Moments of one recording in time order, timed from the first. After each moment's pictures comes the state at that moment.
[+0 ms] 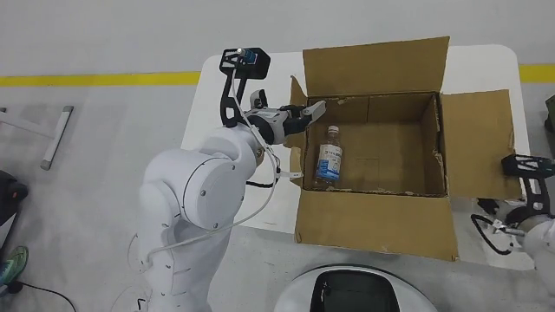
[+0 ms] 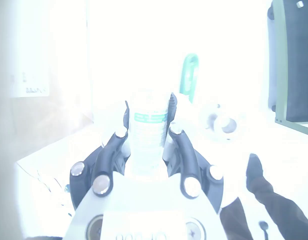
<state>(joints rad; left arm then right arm) 0.72 -1.46 -1.18 -2.07 1.07 0.32 -1.34 -1.72 -1.31 1.97 -2.21 -1.01 0.14 0.98</state>
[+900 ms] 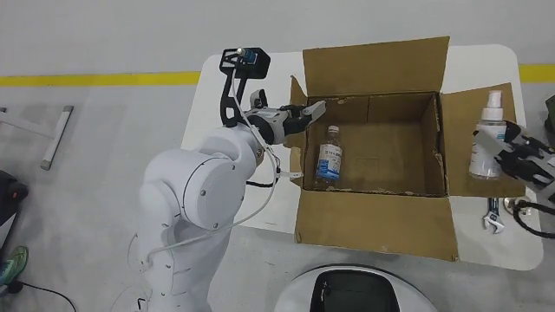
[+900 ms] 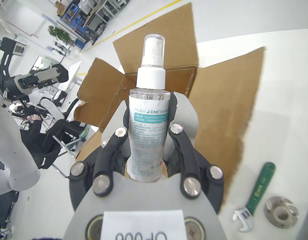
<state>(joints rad) 0.72 -1.46 -1.18 -2.07 1.07 0.32 -1.34 -1.58 -1.26 2.07 -2.35 -0.34 -0.09 0.96</state>
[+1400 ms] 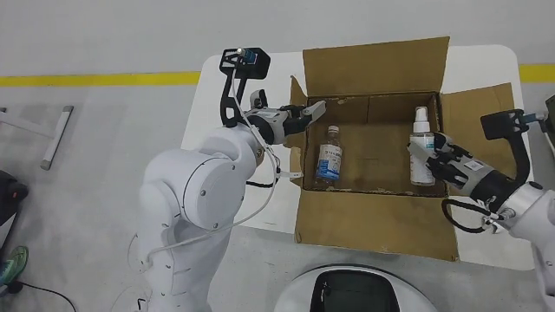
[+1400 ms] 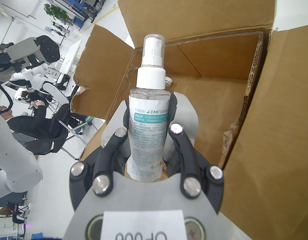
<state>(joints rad) 0.72 -1.46 -1.18 -2.07 1.07 0.32 -1.34 -1.53 -1.25 1.80 -2.35 -0.52 0.05 0.93</state>
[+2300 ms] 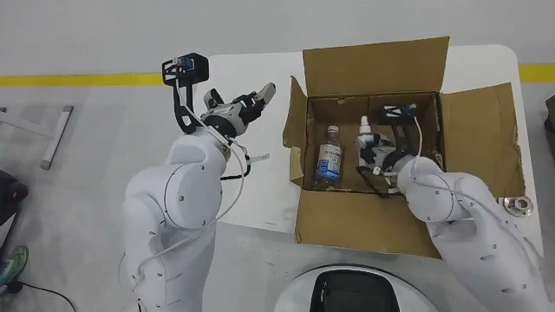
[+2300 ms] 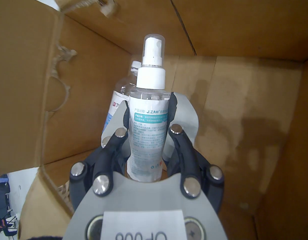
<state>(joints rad) 0.84 -1.44 -1.30 -2.10 1.19 0.40 -1.17 -1.11 -1.28 1.24 -1.88 -0.98 0.45 0.95</state>
